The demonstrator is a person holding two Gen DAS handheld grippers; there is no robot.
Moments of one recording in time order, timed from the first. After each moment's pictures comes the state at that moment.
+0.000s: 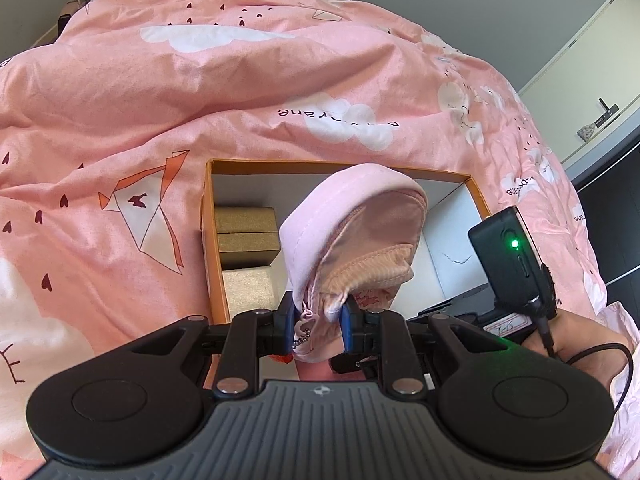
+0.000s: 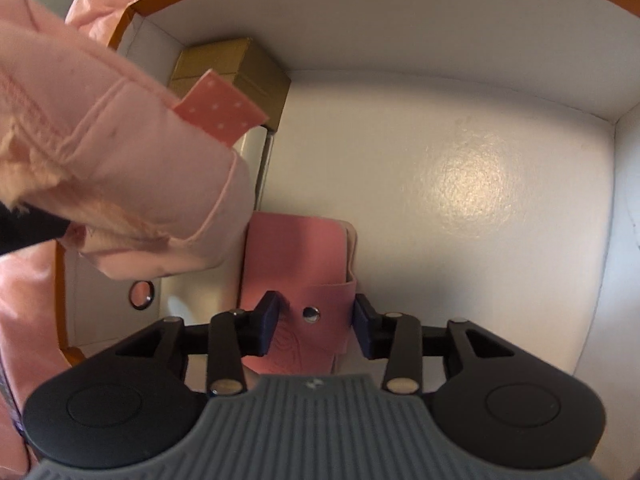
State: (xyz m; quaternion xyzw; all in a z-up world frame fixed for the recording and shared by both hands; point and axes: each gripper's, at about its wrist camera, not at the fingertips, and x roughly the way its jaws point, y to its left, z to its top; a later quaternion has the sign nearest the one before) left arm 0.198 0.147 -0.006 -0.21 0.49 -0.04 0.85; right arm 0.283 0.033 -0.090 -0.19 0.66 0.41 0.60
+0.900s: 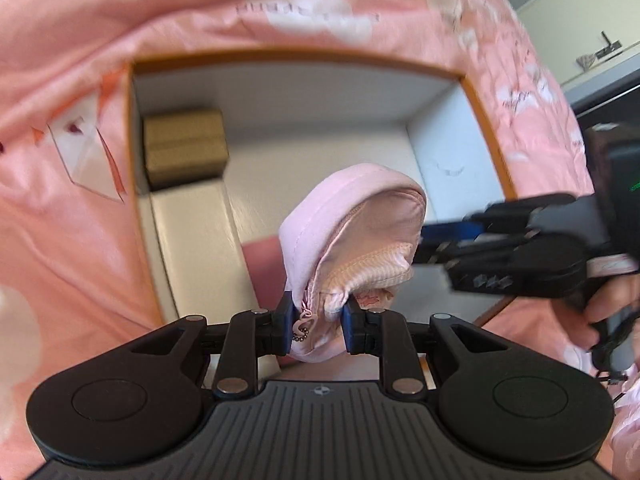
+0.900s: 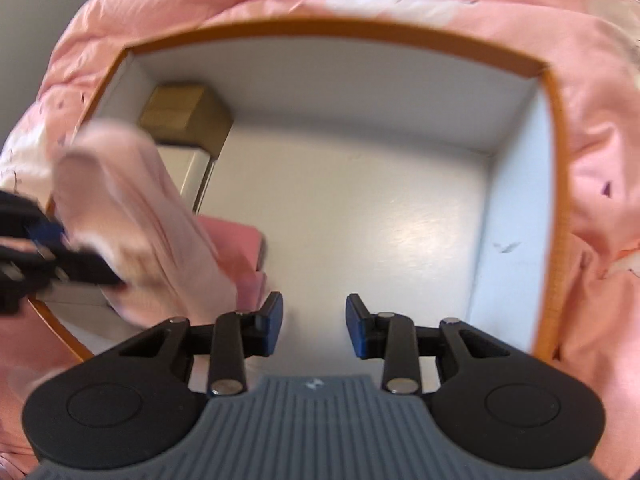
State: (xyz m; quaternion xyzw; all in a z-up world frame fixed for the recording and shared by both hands) left arm 0.221 0.111 -0.049 -0.20 0.61 -0.09 0.76; right arm 0.295 -0.043 -0.028 -0.22 0.58 0.40 0.68
